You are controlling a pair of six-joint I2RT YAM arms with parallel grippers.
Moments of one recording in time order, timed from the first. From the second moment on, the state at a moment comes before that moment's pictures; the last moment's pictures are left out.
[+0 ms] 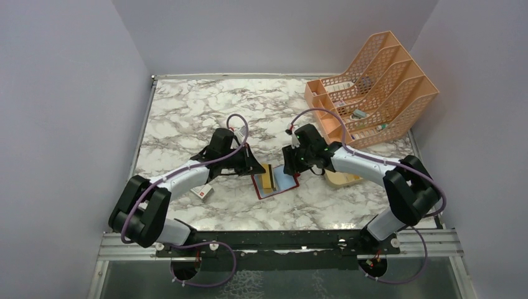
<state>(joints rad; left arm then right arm) -0.49 1.38 0.65 0.04 0.58 -0.79 0.66 1.56 0.91 -0.24 -0.14 0.27</state>
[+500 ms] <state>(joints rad) -0.49 1.48 0.68 -0.02 0.61 -0.72 0.77 1.59 0.88 -0.30 -0.02 0.27</state>
